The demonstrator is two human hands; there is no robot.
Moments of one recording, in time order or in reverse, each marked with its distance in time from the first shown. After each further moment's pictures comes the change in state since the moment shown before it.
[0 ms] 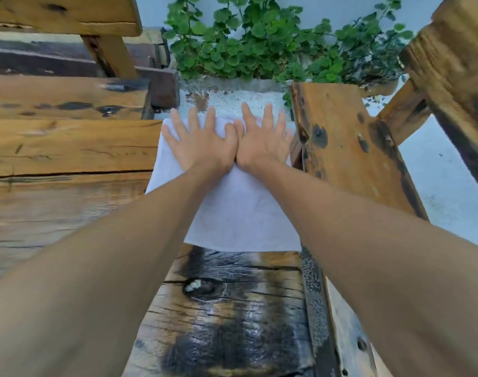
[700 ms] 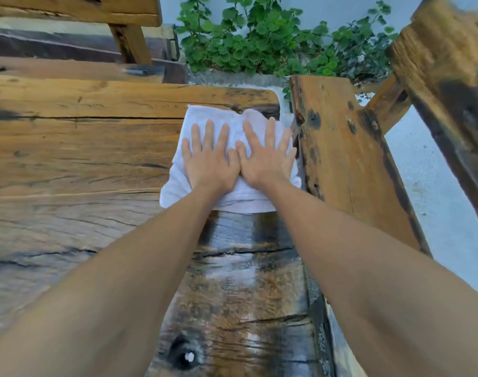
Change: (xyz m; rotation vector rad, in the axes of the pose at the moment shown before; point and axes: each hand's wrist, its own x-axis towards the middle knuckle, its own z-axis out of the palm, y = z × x) left_hand -0.159 -0.073 -0.002 -0.033 -0.007 0.206; right_hand -0.168 0.022 0.012 -0.077 -0.069 -0.037
